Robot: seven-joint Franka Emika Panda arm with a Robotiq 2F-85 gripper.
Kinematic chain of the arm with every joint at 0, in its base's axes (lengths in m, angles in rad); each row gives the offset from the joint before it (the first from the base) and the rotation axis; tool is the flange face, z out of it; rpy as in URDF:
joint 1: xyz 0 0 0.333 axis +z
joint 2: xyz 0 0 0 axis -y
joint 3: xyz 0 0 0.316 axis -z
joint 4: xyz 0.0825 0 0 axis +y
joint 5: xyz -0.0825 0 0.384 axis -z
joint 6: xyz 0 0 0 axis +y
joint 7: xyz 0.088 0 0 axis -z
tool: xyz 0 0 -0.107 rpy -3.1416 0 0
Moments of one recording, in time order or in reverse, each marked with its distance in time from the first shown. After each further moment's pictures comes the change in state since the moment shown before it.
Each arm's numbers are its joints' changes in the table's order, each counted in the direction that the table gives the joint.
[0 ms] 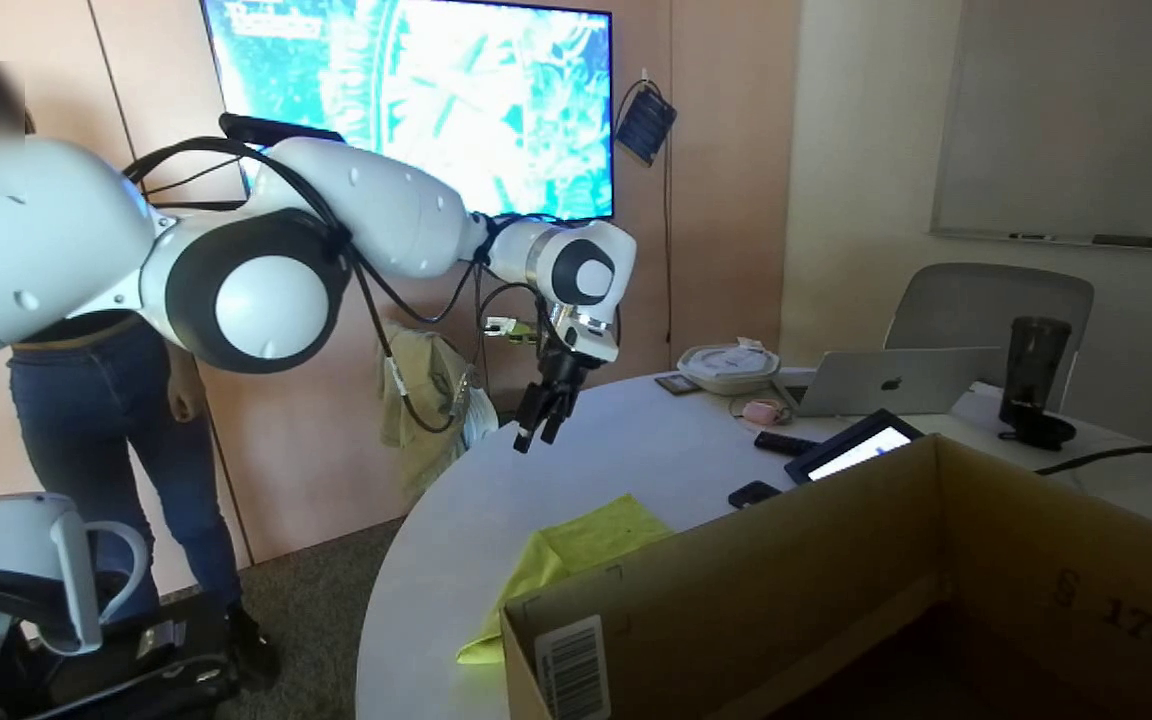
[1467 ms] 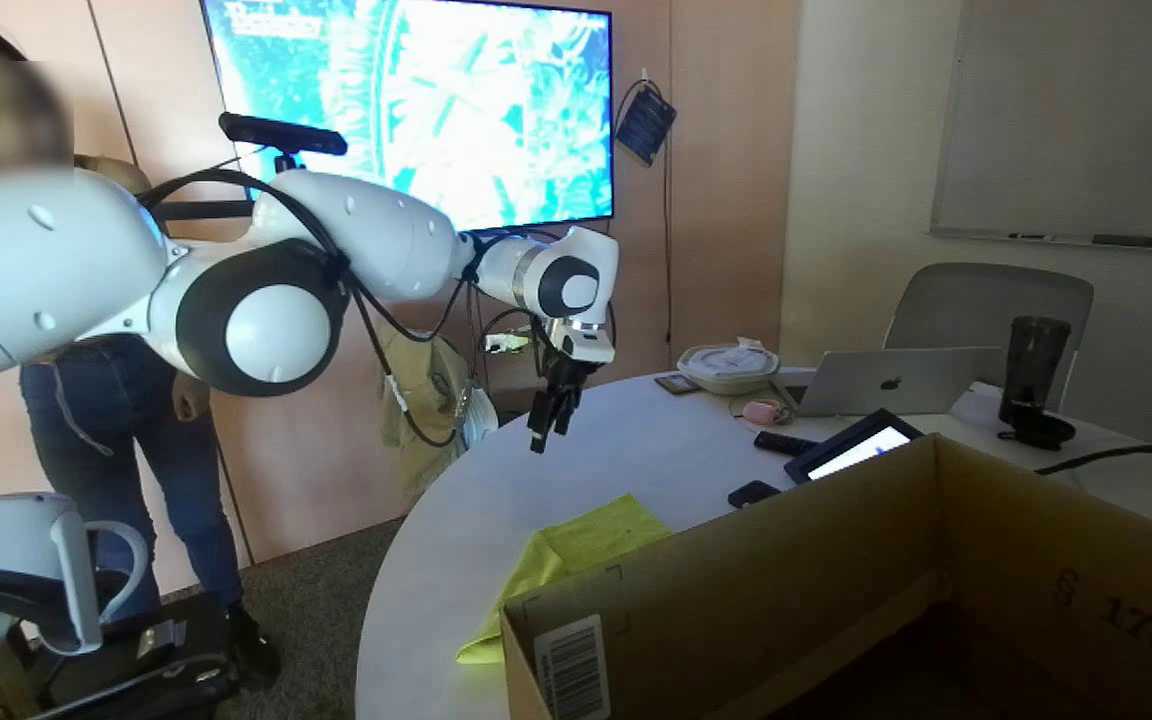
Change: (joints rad) arm 0.057 -0.074 0.027 -0.086 -0.003 -0.192 -0.033
